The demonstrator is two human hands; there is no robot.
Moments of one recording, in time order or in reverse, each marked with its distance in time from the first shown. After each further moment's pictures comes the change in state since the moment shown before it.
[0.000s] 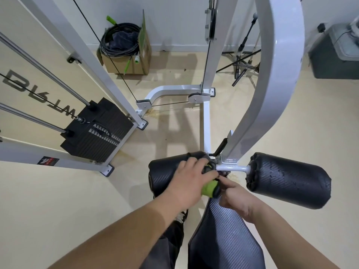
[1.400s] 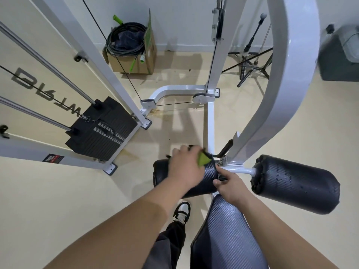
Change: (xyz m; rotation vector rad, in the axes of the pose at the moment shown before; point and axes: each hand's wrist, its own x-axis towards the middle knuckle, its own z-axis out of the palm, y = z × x) left_hand 0.028 -0.022 -0.023 -0.242 -0.055 -0.577; right_hand 0.012 -0.026 0.020 -0.344 0.240 -0.160
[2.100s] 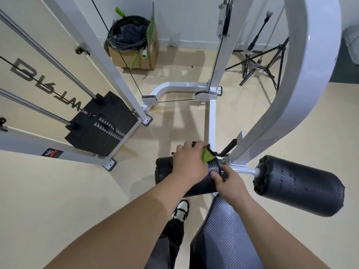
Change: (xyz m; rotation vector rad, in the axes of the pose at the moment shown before) left_hand 0.011 -0.001 0.003 -0.030 0.017 -0.016; right_hand 0.000 -0.008 0.018 -0.034 0.154 -0.016
